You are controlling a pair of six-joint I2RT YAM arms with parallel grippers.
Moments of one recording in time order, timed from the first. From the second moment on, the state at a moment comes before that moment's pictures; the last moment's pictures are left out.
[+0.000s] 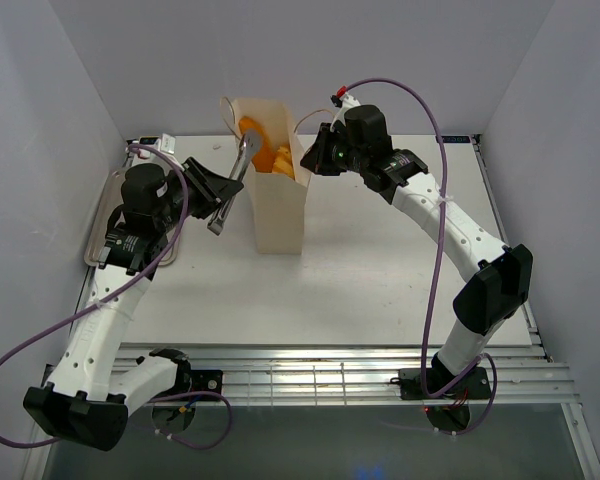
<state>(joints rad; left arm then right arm) -0.24 1.03 1.17 -0.40 0.30 -0.85 0.61 1.71 1.73 -0.42 -0.17 0.49</state>
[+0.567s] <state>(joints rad) -0.24 0.98 1.58 -0.52 0.11 -0.73 0.61 1.71 1.73 -0.42 -0.17 0.48</state>
